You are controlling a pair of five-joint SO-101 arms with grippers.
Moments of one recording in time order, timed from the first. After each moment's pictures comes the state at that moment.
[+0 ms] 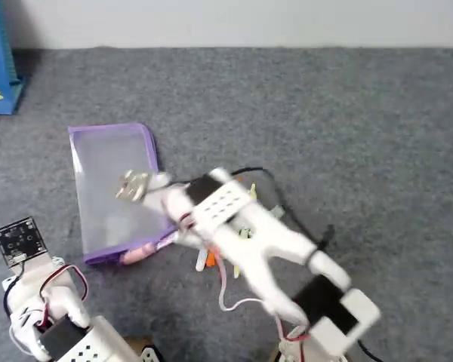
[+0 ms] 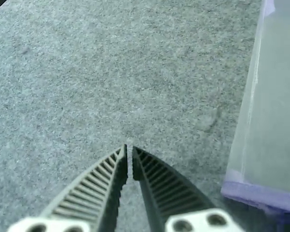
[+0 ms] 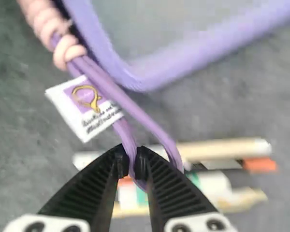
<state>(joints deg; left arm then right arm) -48.2 -103.5 93.4 63.5 -11.1 -41.8 1.8 14.5 68.3 33.4</state>
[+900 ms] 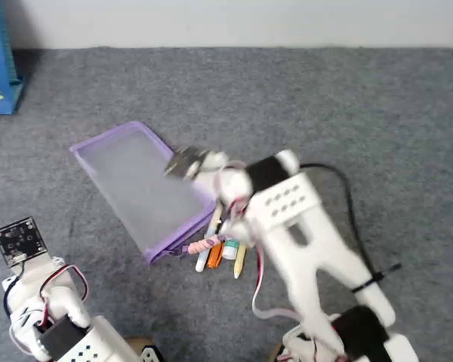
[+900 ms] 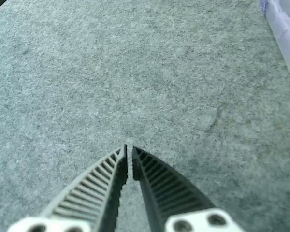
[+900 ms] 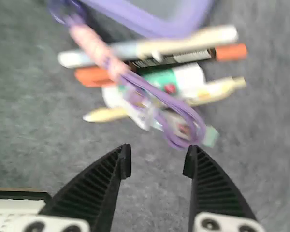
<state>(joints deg) -48.2 -103.5 93.4 63.5 -11.1 -33.9 -14.4 16.9 87.9 35.4</state>
